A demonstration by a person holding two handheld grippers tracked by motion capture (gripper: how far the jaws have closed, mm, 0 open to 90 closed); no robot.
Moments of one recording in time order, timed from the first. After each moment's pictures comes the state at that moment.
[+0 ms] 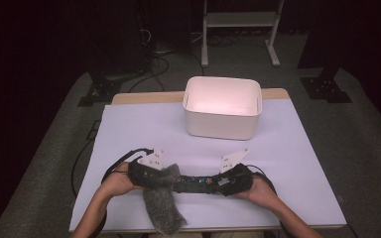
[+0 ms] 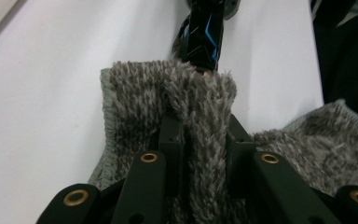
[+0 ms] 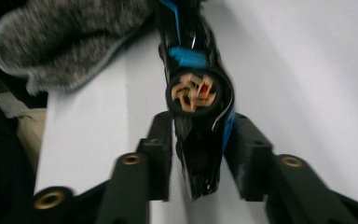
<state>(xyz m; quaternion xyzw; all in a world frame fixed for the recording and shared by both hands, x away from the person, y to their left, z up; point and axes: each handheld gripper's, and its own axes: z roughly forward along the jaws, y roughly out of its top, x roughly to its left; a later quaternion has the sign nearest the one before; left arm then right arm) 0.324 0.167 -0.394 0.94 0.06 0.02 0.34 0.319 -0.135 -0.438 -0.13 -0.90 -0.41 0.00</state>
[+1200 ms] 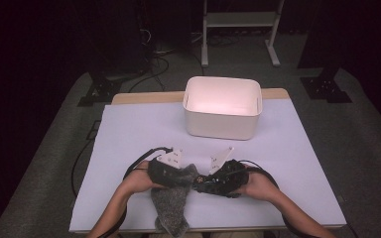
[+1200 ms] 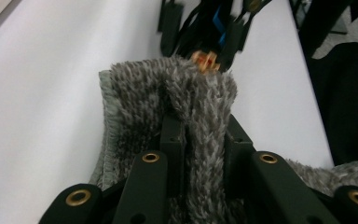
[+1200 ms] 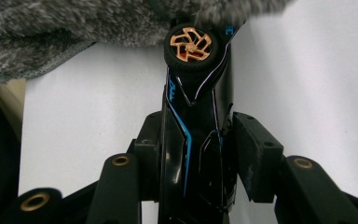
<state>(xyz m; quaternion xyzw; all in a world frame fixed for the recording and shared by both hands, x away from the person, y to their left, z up) 0.337 0.123 -0.409 0.93 0.03 -0.01 0.37 0.320 -0.113 -0.417 -0.09 -0.95 -0.30 -0.04</state>
